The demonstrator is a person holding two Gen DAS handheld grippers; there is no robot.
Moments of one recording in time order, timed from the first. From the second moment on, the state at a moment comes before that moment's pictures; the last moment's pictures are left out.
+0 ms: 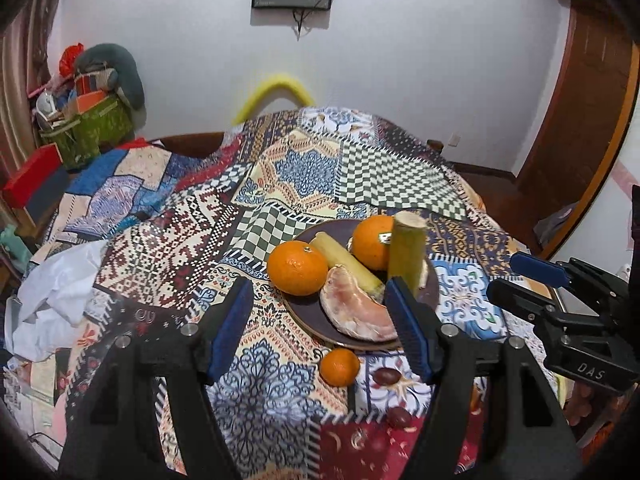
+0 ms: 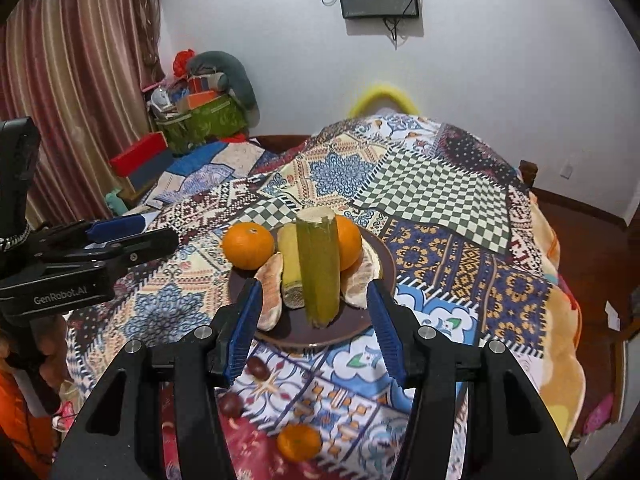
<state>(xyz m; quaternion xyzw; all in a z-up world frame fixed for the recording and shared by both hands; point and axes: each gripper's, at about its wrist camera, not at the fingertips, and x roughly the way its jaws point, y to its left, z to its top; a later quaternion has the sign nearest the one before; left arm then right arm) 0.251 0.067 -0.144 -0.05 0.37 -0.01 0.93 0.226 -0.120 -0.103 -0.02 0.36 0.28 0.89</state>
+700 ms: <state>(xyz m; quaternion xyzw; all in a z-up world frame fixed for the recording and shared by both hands) 0.176 0.049 -0.167 -0.03 0.40 -0.01 0.91 0.169 -0.137 -0.152 -0.03 0.42 0.26 0.87</state>
